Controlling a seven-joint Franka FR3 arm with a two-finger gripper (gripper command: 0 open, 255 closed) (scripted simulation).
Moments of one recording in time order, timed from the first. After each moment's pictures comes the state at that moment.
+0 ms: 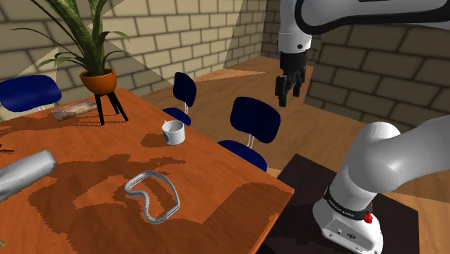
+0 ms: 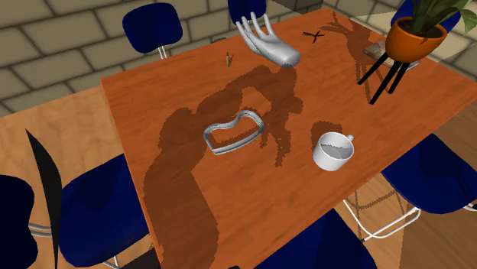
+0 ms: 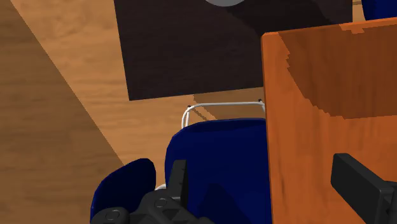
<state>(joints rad) 0.02 -0.80 -0.03 -2.44 -0.07 1.52 0.06</state>
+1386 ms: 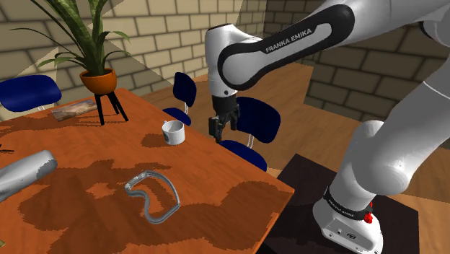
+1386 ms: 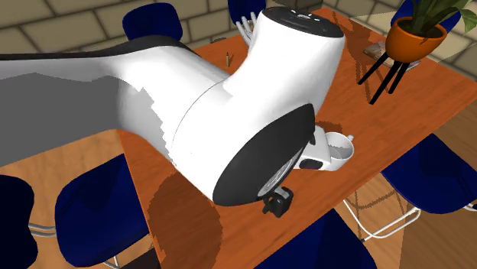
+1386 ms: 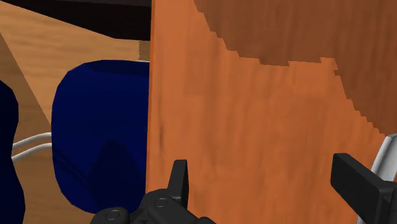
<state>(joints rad) 0.18 -0.28 0.17 -2.35 0.08 1.98 0.19</state>
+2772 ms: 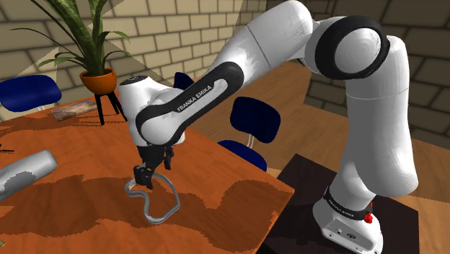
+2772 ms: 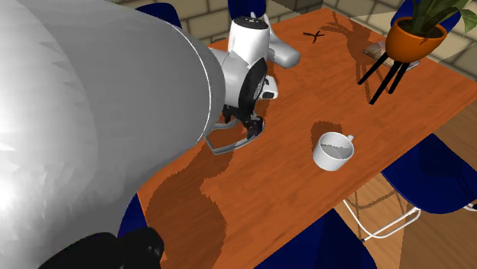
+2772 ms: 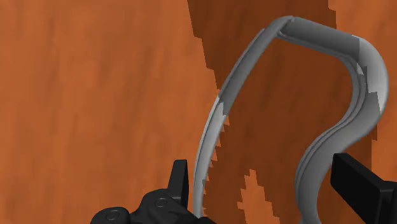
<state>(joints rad) 0.36 0.41 0.30 -1.80 -0.05 2.17 0.34</state>
